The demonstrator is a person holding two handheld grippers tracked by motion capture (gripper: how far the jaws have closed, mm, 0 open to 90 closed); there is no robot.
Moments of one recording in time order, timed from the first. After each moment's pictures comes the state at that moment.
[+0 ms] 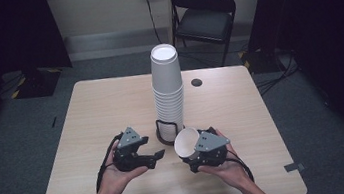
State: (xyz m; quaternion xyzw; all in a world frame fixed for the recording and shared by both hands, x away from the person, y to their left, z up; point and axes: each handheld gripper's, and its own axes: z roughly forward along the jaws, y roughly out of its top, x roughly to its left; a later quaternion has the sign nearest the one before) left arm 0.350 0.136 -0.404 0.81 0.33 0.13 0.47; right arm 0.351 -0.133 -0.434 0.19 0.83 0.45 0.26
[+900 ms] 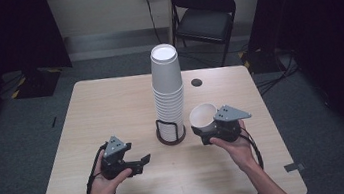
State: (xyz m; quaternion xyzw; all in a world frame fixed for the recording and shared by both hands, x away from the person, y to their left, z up) left arm 0.346 0.175 -0.442 0.78 0.39 0.15 0.47; right arm 0.400 -0.178 -0.412 0.30 0.77 0.50 0.26
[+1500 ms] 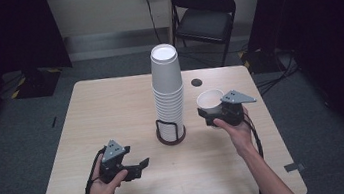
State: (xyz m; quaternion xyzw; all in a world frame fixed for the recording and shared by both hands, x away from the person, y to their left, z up) left arm 0.337 0.178 -0.446 0.78 0.39 0.15 0.47; right arm 0.447 -0.201 -0.413 0.38 0.72 0.51 0.27
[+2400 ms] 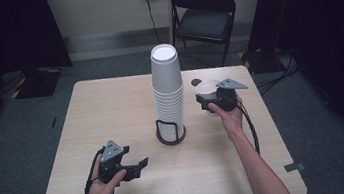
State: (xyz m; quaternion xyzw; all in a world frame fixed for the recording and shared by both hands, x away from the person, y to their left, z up) left arm 0.338 0.181 -0.448 0.77 0.39 0.15 0.47; right arm 0.506 -0.198 -0.426 0.43 0.70 0.50 0.27
